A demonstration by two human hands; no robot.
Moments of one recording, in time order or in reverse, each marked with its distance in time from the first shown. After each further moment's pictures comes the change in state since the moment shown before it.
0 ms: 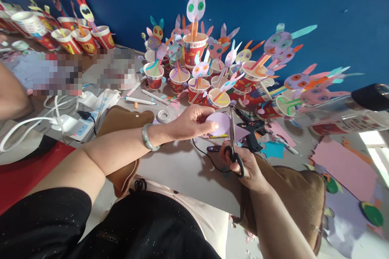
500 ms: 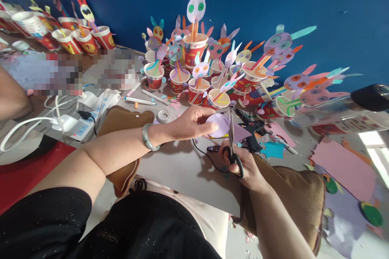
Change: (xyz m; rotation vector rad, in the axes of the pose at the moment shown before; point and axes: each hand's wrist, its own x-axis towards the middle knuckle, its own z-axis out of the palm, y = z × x) left_hand 0.001 0.002 -0.001 -0.031 -0.065 0.018; right_hand 0.004 -0.011 0.001 0.034 -0.042 0.023
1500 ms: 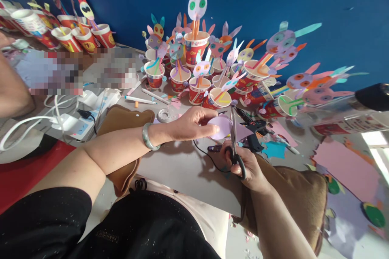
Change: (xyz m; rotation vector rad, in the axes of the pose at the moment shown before) left_hand -0.002 0.002 -0.001 0.094 -0.026 -0.014; right_hand -0.003 0.009 -0.002 -0.015 0.002 -0.026
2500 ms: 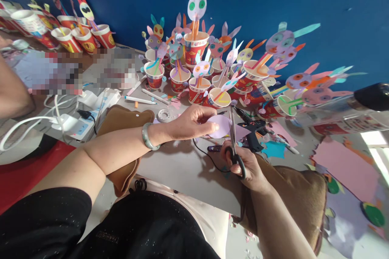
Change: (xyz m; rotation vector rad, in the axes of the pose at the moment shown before) left_hand 0.000 -0.001 0.000 -0.053 0.024 0.001; right_hand -0.002 0.005 -0.001 0.023 0.011 0.003
